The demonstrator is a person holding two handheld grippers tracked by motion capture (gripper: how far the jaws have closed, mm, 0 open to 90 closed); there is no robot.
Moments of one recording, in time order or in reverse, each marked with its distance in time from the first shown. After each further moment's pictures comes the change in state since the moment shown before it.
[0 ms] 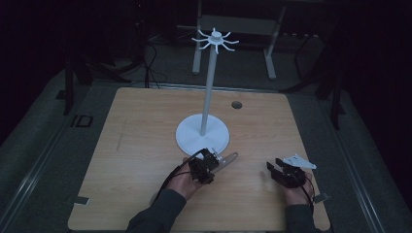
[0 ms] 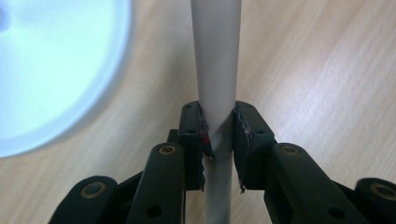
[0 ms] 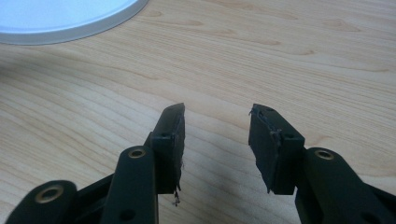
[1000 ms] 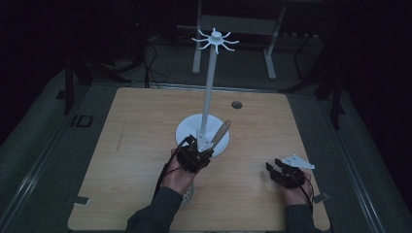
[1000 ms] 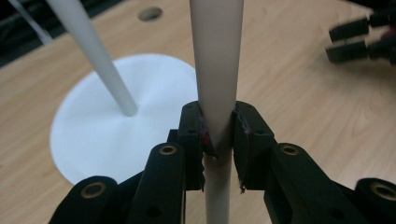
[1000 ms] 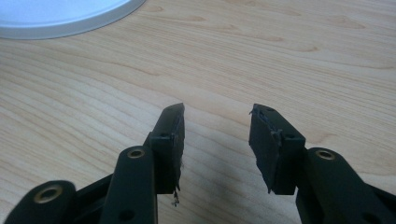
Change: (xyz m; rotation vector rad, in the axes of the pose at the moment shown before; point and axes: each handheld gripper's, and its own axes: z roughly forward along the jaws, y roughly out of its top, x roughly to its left) left arm 0.016 -0.008 -0.054 -0.430 0.164 -0.163; right arm 0.002 -0.002 0.002 0.008 -0.001 -0.006
